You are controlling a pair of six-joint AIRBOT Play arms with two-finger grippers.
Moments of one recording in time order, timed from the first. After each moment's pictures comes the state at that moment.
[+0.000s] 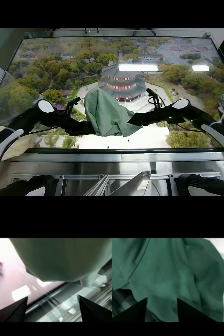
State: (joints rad) left arm -0.22 -1.32 0.73 0.86 -1.13 -1.23; right arm 0.21 -1.41 0.73 -0.46 0.96 0.86
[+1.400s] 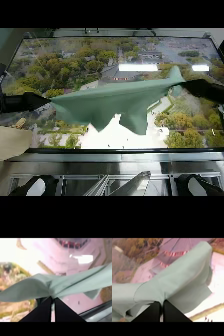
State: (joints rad) left arm 0.43 -1.00 0.89 0.71 -1.31 -1.05; right arm -0.43 -0.92 0.81 -0.40 1.06 0.78
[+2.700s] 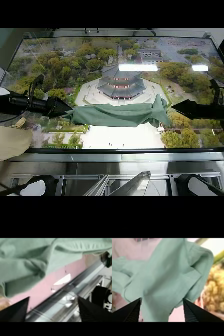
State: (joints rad) left arm 0.27 -1.33 0.91 0.66 -1.47 -0.98; right arm -0.50 -1.15 0.71 -0.60 1.19 0.86
